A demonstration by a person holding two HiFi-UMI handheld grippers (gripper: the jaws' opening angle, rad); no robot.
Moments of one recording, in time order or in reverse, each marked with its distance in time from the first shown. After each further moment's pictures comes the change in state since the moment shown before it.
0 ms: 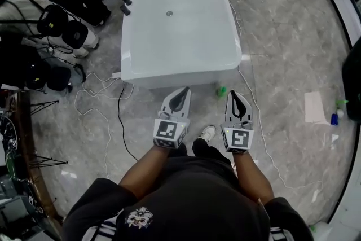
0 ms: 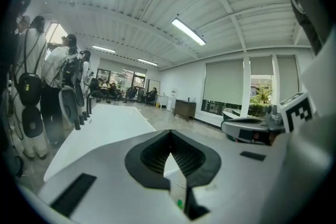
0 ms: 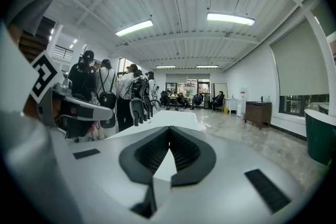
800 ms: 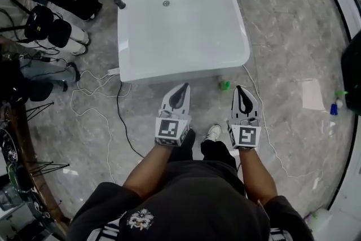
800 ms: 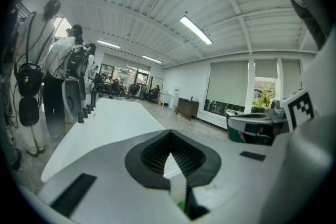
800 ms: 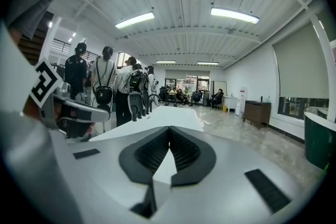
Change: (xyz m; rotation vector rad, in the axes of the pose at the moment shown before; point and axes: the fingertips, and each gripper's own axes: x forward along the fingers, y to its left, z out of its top) left arm -0.005 0.080 -0.027 -0.039 0.003 0.030; right arm 0.041 0.041 -0.006 -0.038 0.028 -0.013
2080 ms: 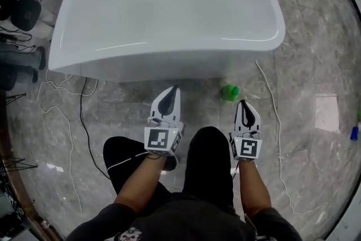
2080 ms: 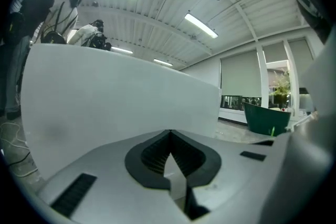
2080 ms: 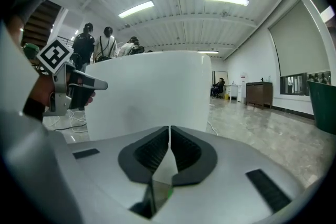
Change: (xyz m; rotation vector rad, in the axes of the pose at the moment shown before) left arm 0.167 0.037 -0.443 -0.010 -0.105 0.157; right arm 0.082 -0.056 -0.554 0.025 0.044 0.031
